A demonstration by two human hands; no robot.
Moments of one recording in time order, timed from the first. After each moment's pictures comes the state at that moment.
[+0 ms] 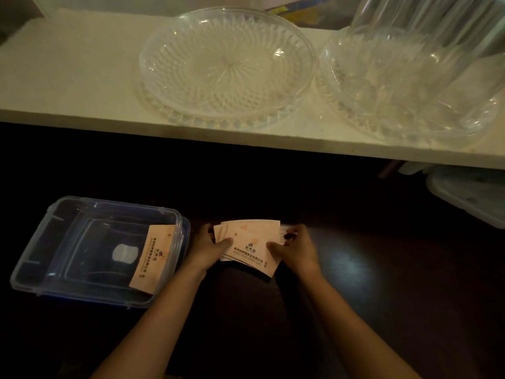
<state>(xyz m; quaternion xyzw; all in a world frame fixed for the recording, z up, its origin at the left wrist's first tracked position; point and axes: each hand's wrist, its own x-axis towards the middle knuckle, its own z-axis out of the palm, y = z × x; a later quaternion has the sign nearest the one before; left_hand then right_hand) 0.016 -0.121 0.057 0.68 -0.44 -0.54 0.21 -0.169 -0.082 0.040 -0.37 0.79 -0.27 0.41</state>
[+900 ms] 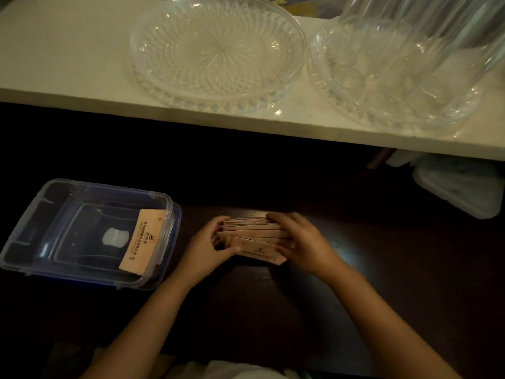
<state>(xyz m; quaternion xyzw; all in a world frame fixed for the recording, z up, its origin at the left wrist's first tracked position) 0.016 -0.082 0.059 0.53 -0.60 -0.54 0.26 -0.213 -0.052 0.082 -0.72 0.58 -0.22 0.31</state>
